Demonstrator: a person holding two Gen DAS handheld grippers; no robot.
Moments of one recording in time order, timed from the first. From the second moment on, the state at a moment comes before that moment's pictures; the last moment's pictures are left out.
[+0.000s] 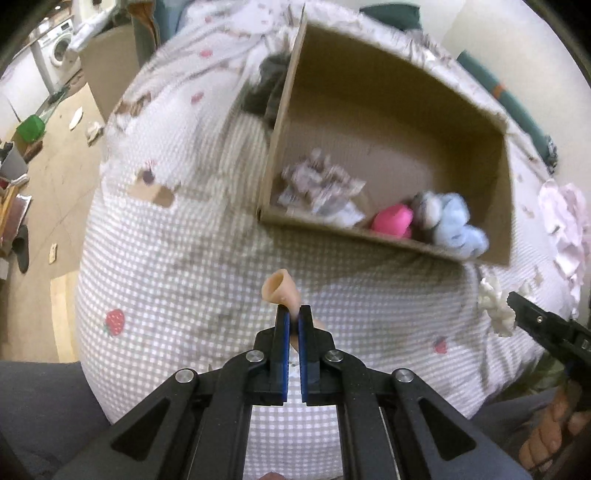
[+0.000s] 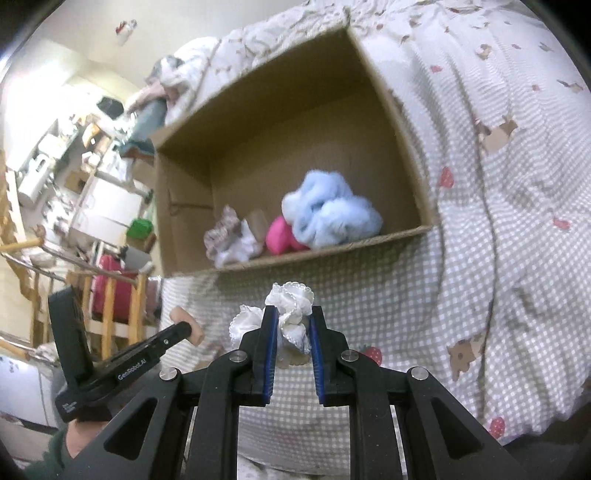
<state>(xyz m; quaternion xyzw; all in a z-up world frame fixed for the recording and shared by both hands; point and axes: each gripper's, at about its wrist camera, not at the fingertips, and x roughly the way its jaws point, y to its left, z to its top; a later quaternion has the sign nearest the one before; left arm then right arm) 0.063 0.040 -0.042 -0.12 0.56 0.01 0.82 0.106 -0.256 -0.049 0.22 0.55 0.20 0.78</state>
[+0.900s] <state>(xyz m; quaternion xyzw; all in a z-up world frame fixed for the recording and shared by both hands) 0.148 -0.009 0.024 -0.02 0.47 -0.07 0.88 0.157 -0.259 -0.016 0.23 0.49 0.19 0.82</state>
